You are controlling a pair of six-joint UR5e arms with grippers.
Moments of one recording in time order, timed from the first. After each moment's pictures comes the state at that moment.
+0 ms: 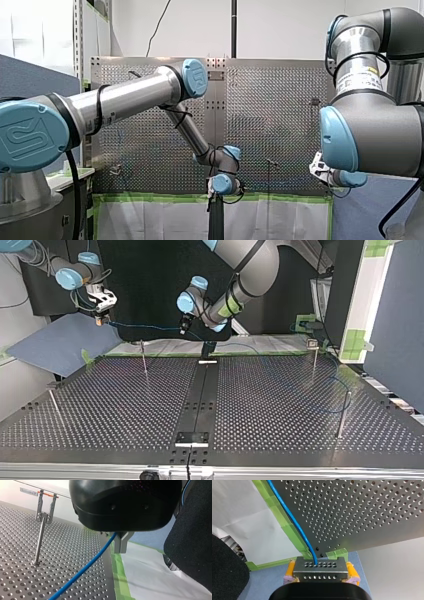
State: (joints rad) left arm -0.72 -2.76 -1.22 -2.64 -1.83 -1.69; right arm 1.47 -0.73 1.90 -0.84 1.25 1.88
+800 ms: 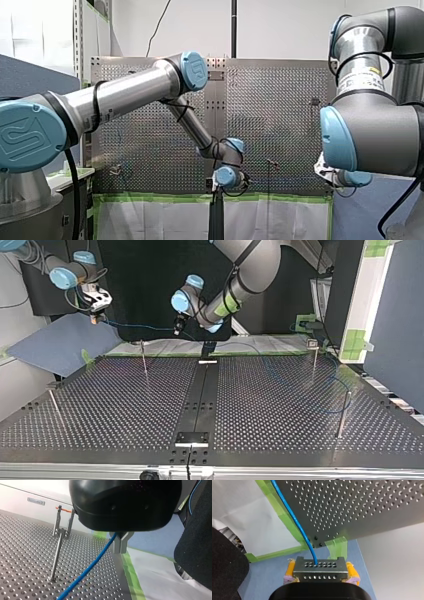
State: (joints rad) left arm -0.75 -2.71 -1.22 -2.67 -1.83 -1.69; right arm 1.43 -0.74 1.90 -0.81 1.25 1.89
